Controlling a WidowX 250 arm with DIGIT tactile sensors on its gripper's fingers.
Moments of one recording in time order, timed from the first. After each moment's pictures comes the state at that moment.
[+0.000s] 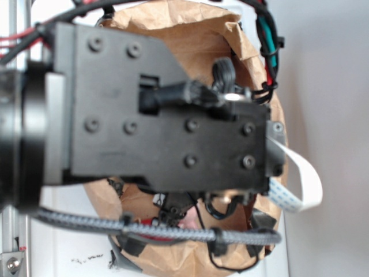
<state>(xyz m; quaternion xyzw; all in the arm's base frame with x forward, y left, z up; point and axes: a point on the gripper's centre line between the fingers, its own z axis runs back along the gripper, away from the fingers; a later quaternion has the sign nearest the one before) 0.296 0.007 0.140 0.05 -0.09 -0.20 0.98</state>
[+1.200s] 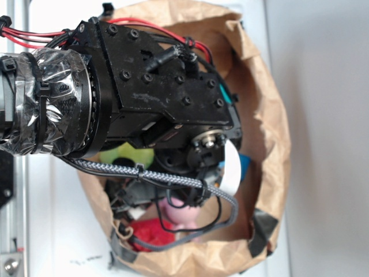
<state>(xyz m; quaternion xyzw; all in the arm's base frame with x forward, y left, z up) 0.280 -0.017 0.081 -0.09 -0.10 -0.43 0.89</state>
